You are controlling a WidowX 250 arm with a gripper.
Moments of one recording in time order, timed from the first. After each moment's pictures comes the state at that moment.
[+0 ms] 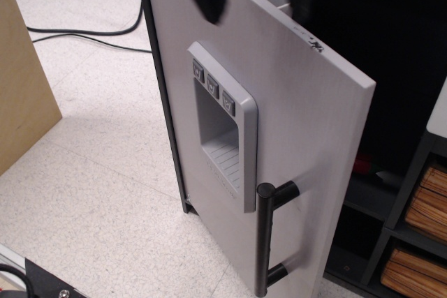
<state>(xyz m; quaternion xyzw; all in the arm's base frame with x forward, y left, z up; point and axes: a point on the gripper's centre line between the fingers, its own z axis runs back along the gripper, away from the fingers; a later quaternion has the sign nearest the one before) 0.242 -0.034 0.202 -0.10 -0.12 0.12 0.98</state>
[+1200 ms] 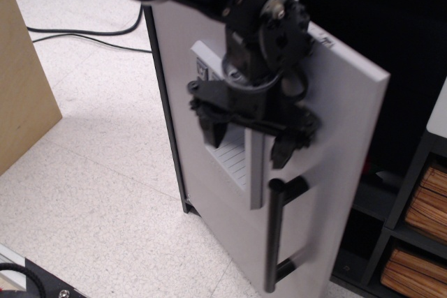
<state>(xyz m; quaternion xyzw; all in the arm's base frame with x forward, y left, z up) 0.256 -0.048 0.062 0.03 -0.13 0.06 0.99</state>
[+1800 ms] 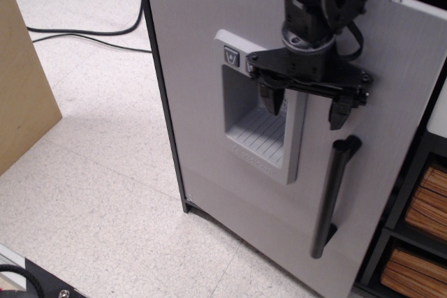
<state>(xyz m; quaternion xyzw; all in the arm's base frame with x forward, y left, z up) 0.316 -0.070 0.058 -0.01 -0.16 0.07 0.98</state>
